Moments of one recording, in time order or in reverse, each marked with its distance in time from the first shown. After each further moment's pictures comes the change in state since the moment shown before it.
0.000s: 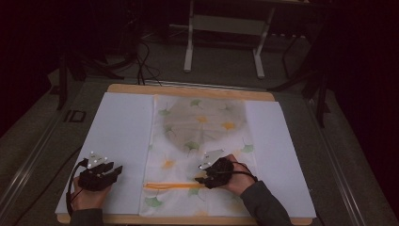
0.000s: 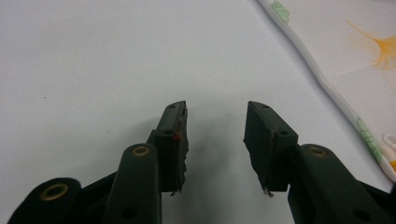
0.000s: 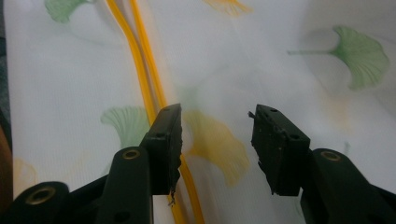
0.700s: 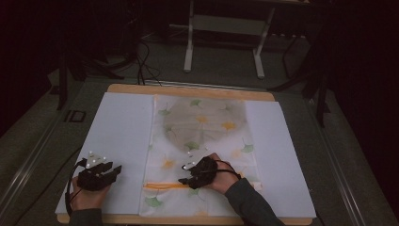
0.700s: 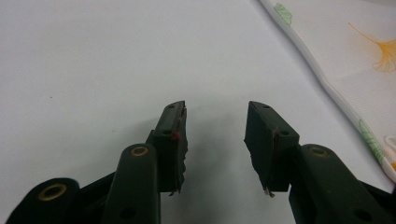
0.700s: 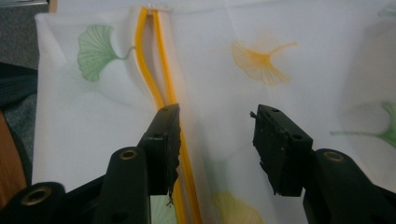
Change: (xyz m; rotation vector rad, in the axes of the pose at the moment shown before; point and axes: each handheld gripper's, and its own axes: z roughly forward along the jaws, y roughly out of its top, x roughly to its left) left arm 0.002 0.000 -0.001 -0.006 0.002 -0.008; right arm 0.010 0.034 0.025 -0.069 0.081 -0.049
